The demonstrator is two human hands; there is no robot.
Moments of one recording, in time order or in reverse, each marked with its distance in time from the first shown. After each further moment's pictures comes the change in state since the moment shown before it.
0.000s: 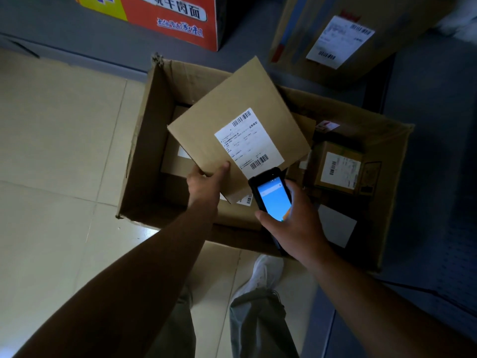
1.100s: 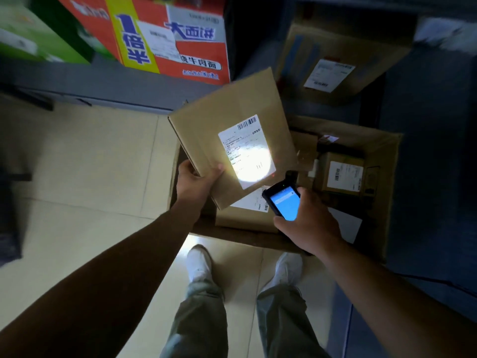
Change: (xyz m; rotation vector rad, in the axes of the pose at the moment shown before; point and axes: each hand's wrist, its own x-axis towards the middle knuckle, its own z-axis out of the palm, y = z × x) left_hand -0.044 0.146 -0.083 0.163 -0.120 0.083; right_hand -0.033 -0.067 -0.050 -0.268 -0.012 0.056
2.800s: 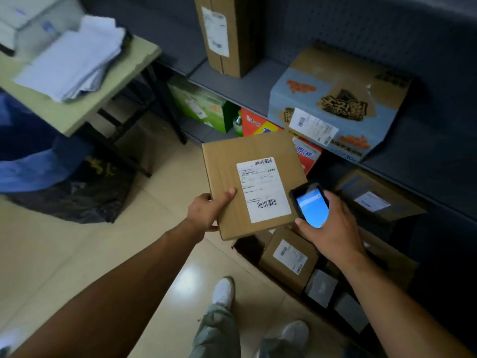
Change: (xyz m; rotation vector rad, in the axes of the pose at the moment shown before) left_hand -0.210 0.186 -0.241 -0.106 0.143 -0.120; right_hand -0.140 -0.215 -0.173 0.067 0.154 -0.435
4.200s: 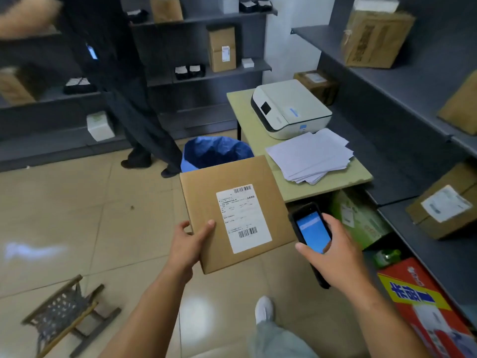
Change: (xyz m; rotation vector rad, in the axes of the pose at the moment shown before) left_hand -0.145 -0.025 -0.536 -0.743 0.696 0.114; right_hand -0.118 -0.561 0.142 0.028 -0.312 -0.716
